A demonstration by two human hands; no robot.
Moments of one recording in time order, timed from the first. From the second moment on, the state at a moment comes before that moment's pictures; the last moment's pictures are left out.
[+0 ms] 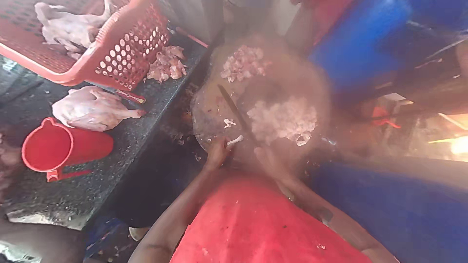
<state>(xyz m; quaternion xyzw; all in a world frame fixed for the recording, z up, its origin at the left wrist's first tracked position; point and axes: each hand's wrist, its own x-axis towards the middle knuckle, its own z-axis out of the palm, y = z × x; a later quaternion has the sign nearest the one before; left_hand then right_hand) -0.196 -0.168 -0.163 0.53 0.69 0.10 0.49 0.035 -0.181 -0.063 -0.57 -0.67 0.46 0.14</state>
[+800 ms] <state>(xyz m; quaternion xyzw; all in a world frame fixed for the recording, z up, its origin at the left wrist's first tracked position) -0.208 -0.082 -0.158 0.74 0.60 0.04 0.31 0.137 -0.227 -0.093 -0.48 -0.73 0.46 -0.18</state>
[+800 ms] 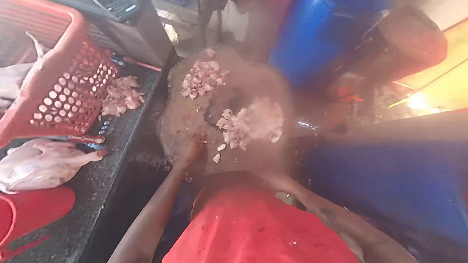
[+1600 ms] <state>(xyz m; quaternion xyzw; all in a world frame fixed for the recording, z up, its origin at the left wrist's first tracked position) -0.293 -0.106 -0.141 0.51 0.73 0.32 0.33 0.116 -0.160 -0.109 -0.61 -0.41 0.63 0.22</state>
